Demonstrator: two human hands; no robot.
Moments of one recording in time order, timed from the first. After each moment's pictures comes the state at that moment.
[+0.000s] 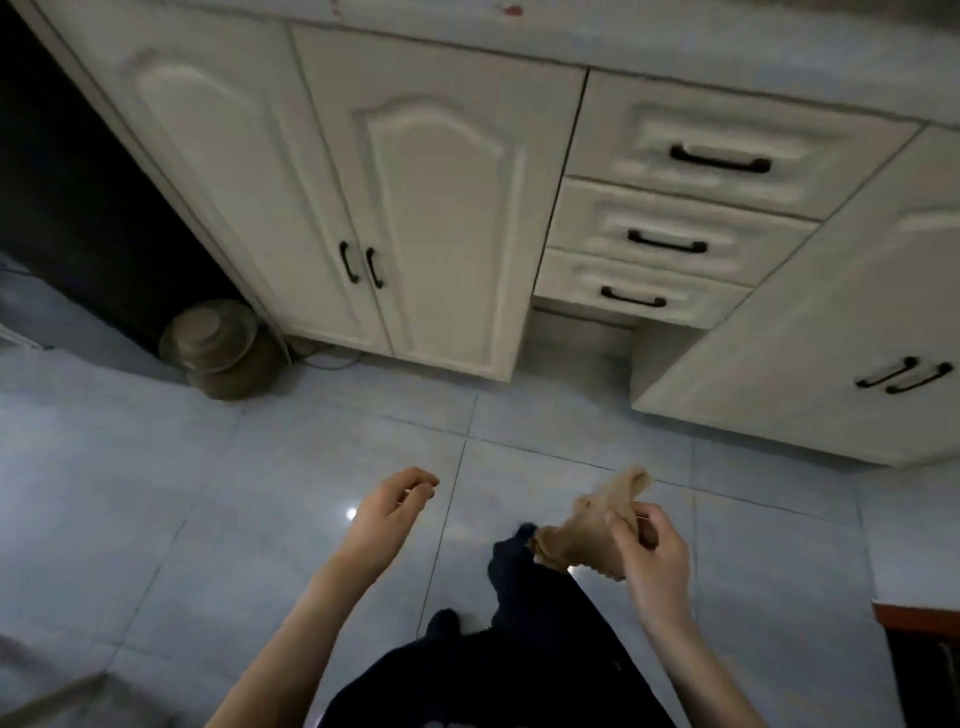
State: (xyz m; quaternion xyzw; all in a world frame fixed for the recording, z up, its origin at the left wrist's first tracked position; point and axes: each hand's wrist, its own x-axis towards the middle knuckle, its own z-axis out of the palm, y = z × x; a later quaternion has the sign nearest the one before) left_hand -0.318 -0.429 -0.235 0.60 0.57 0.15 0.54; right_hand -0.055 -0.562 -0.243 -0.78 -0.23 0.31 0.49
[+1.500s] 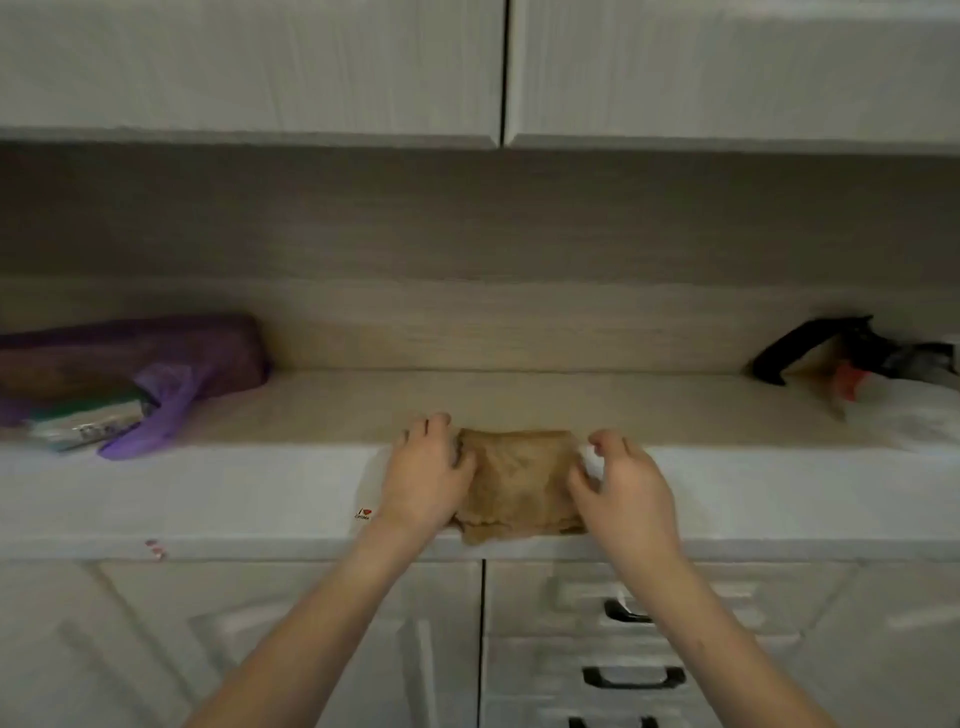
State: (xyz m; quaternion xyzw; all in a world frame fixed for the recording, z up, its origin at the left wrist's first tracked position) left_hand 0.016 0.045 0.012 0.84 0.45 0.26 0.12; right_hand 0.174 -0.091 0.008 -0.82 -0.45 -0.10 0.34
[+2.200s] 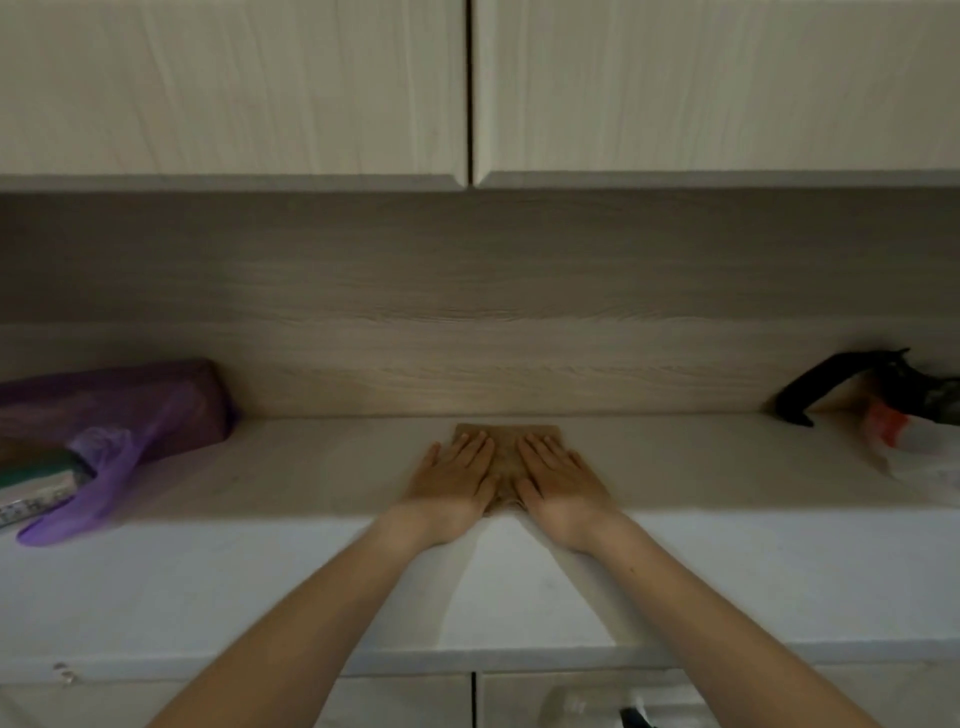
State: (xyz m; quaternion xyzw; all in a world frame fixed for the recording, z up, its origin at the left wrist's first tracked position) left_hand 0.091 0.135 -0.005 0.95 0.31 0.01 0.02; right_hand 0.236 0.038 -0.008 -0.79 -0.61 0.03 0.06
